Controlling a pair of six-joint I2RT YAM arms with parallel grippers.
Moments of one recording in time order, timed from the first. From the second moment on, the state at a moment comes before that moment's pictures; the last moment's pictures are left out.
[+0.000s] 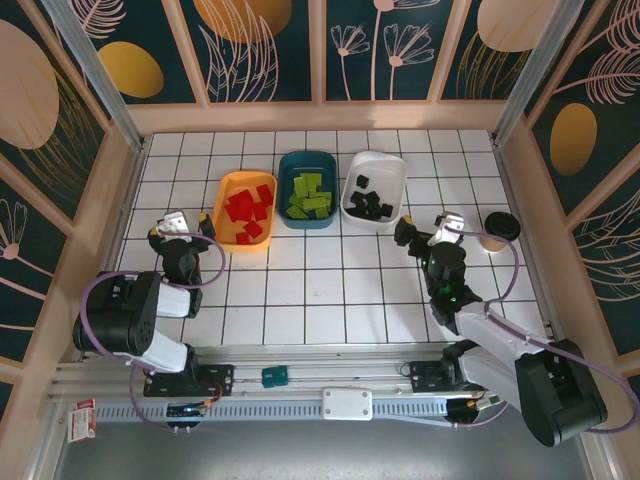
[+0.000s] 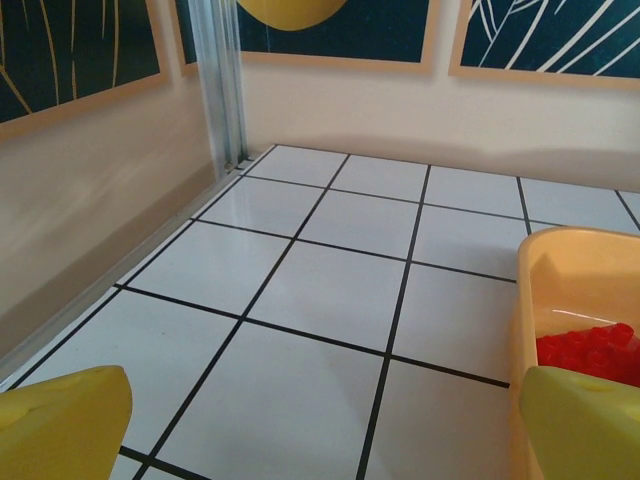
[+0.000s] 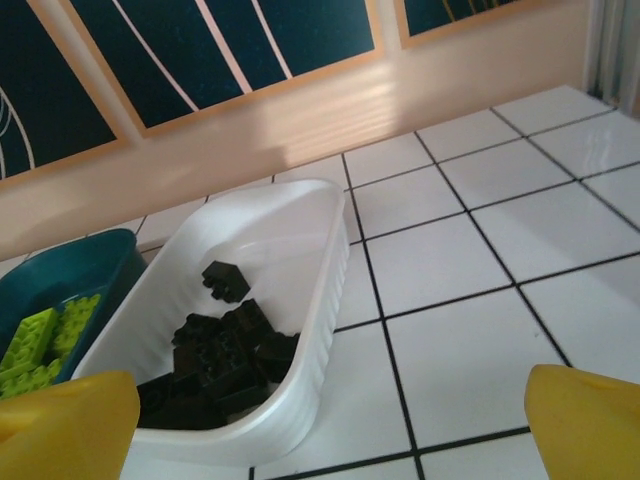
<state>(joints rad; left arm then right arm) -0.04 1.52 0.22 1.16 -0.33 -0.09 0.38 1.00 0.24 0.60 0.37 0.34</state>
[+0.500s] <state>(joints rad) -0.04 1.52 0.22 1.17 -0.33 -0.10 0.02 1.27 0.15 0.97 0.31 0.16</state>
